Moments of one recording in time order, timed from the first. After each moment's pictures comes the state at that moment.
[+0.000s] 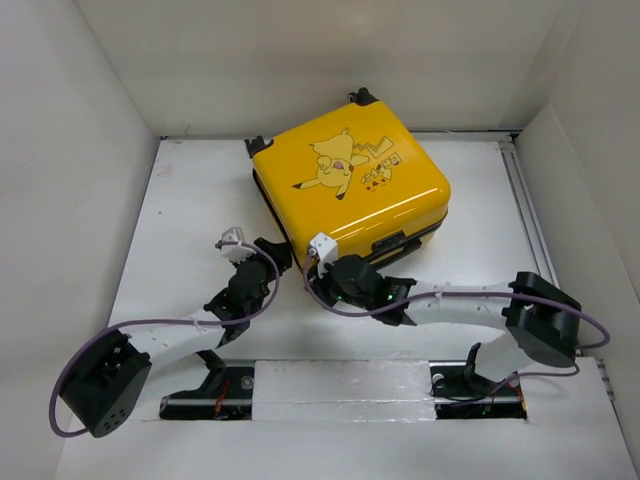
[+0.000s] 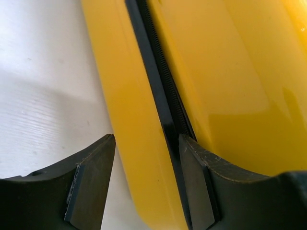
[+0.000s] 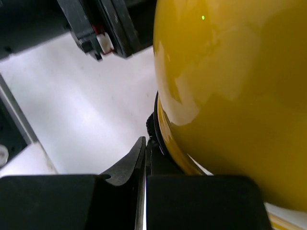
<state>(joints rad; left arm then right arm) -0.72 1.04 0.23 0.54 -0.53 -0.92 1.13 1.47 0.80 0.21 0.11 0.26</state>
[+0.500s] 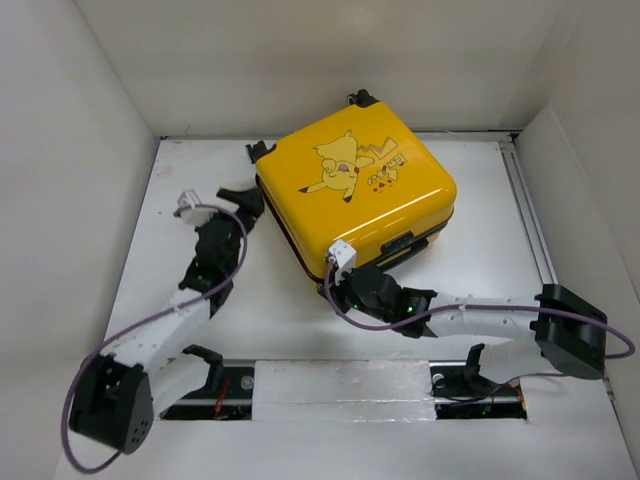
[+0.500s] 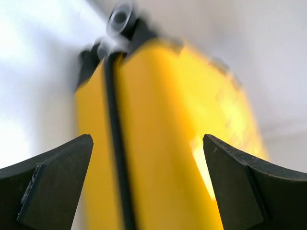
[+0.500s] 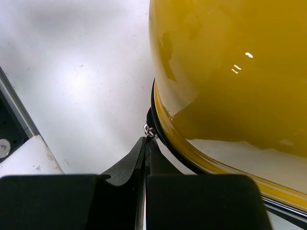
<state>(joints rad) -0.43 0.94 0.42 0.40 -0.43 -0.98 1.16 1.34 0.66 0.29 0.19 0.26</state>
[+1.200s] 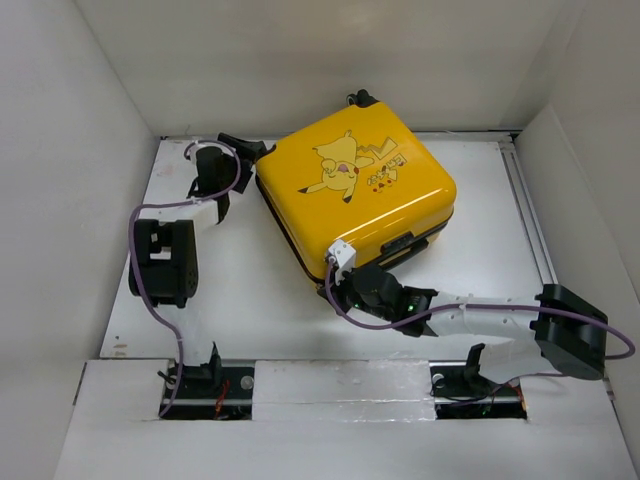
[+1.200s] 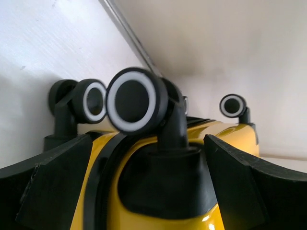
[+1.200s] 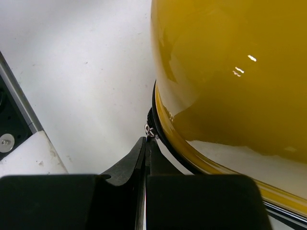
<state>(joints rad) -0.06 1.83 1.13 0.39 0.12 -1.17 1.15 1.33 0.66 0.29 0.14 0.26</state>
